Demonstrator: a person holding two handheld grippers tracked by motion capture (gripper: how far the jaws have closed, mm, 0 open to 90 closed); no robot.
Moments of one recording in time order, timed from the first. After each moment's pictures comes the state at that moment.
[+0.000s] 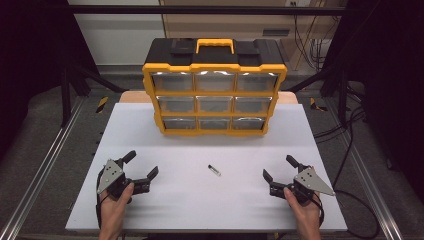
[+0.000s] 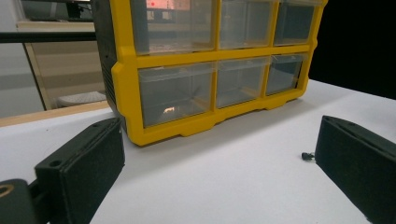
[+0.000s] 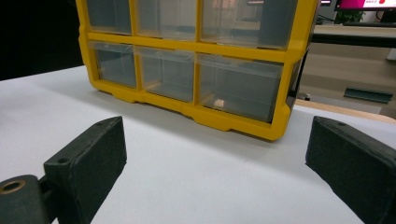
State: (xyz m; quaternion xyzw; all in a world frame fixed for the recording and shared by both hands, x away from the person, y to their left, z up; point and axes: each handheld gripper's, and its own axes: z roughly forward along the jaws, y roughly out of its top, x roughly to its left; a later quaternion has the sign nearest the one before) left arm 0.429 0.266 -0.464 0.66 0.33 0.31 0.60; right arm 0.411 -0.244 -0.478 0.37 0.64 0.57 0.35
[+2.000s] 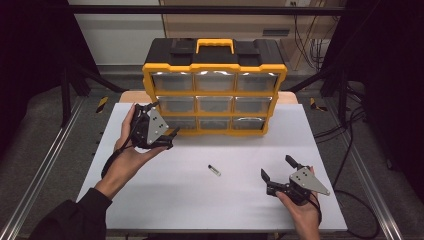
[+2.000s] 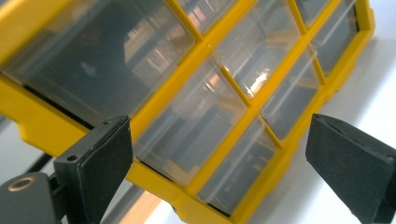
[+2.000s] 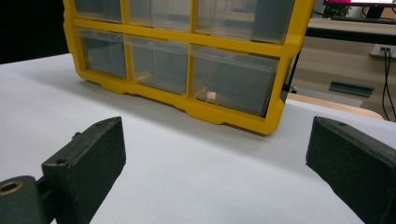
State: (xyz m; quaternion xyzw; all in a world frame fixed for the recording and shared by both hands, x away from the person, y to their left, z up) left arm 0.500 0.179 -0.334 0.79 0.16 0.46 0.36; right arm 0.410 -0.234 -0.475 0.38 0.65 0.54 0.37
